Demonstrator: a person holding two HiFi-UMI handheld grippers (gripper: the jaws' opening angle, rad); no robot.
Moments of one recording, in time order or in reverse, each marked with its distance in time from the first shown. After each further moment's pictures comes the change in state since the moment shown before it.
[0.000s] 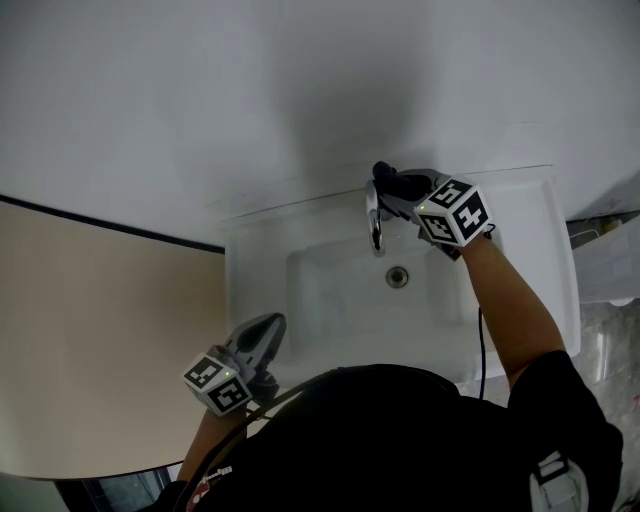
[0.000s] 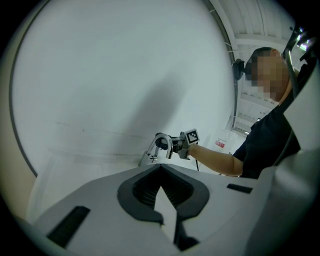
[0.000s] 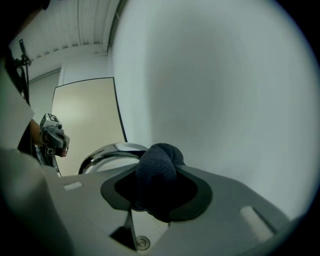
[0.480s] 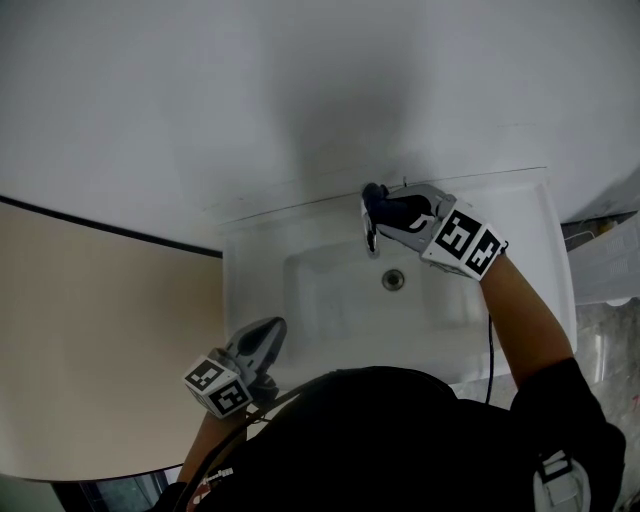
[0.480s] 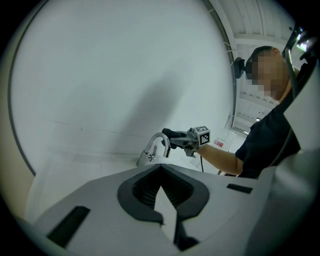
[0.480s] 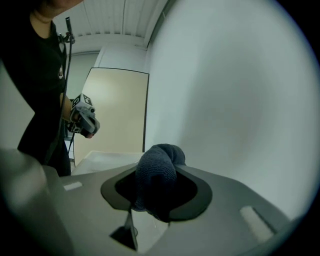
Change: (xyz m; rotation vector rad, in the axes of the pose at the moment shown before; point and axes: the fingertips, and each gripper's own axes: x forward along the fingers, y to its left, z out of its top) left arm 0.001 -0.009 -0.003 -0.002 0.006 -0.010; right arm -0.042 0.067 0.017 -0.372 -0.009 0.129
